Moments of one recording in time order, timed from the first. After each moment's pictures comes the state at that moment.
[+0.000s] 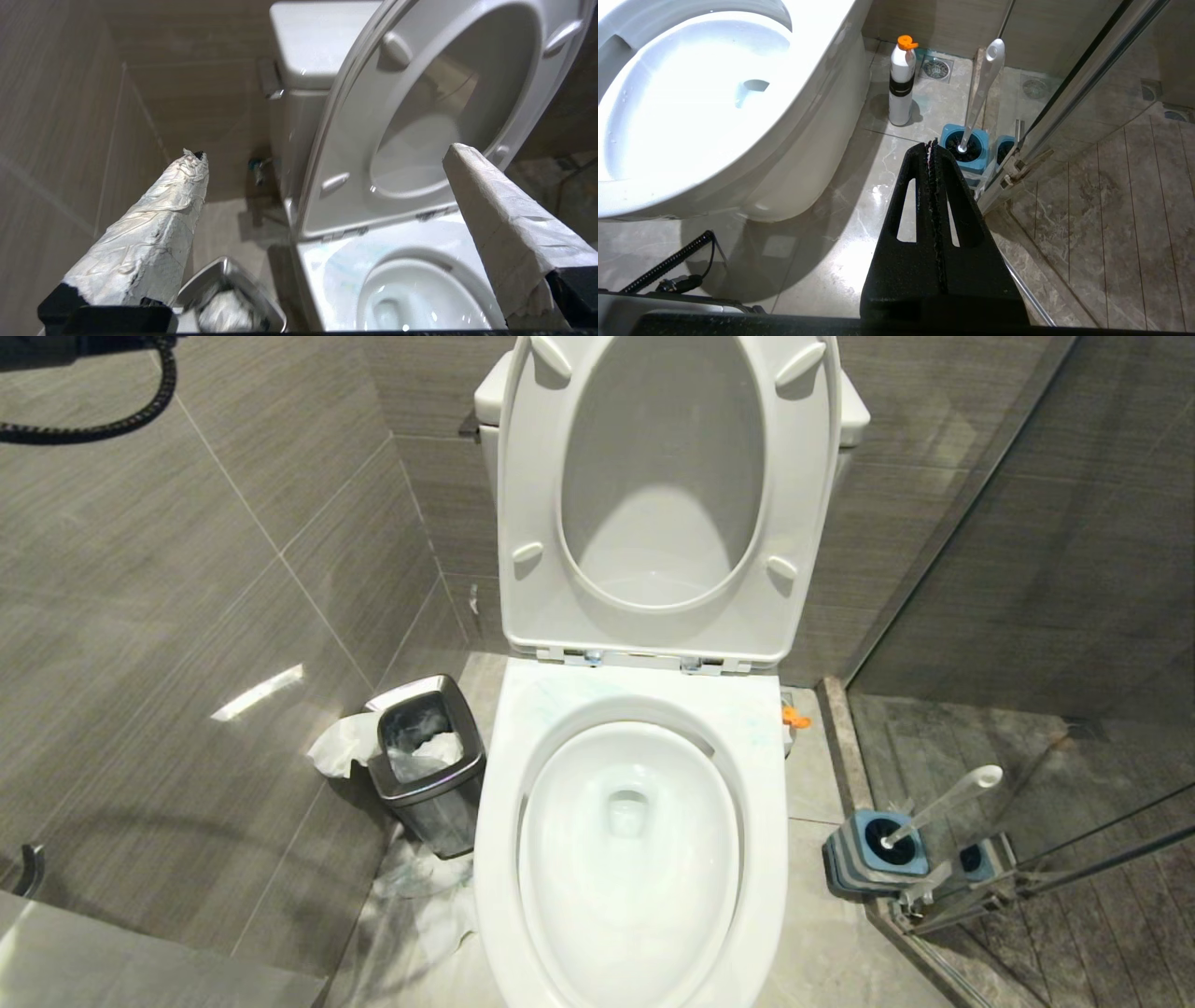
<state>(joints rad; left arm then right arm) -0.21 1.46 -1.75 0.16 -0.17 0.04 0.01 0.00 0.00 0.00 0.03 -0.03</state>
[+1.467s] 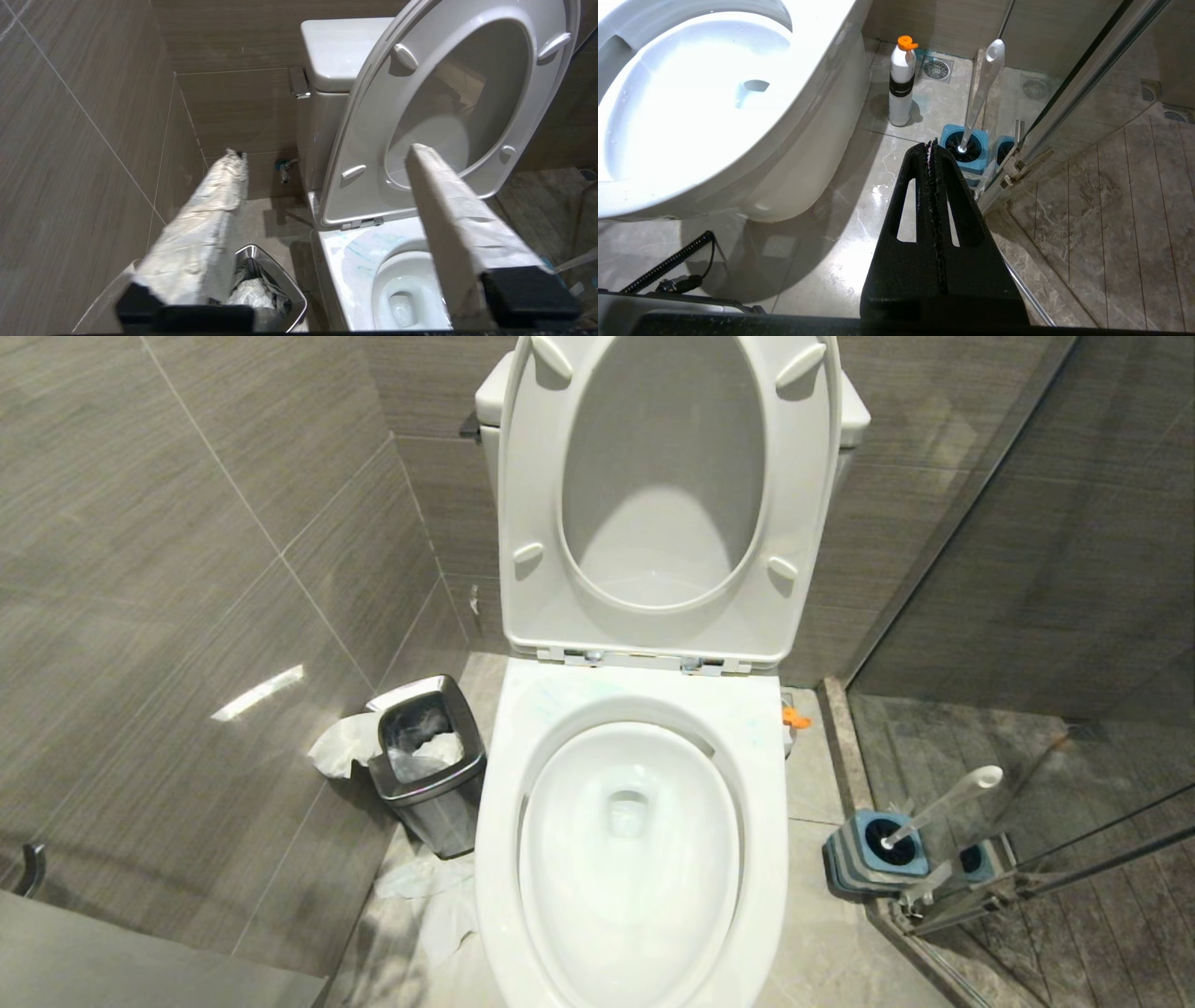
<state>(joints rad) -0.15 1.28 -1.67 0.21 -0.17 0.05 0.01 0.00 0.00 0.00 0.03 -0.03</state>
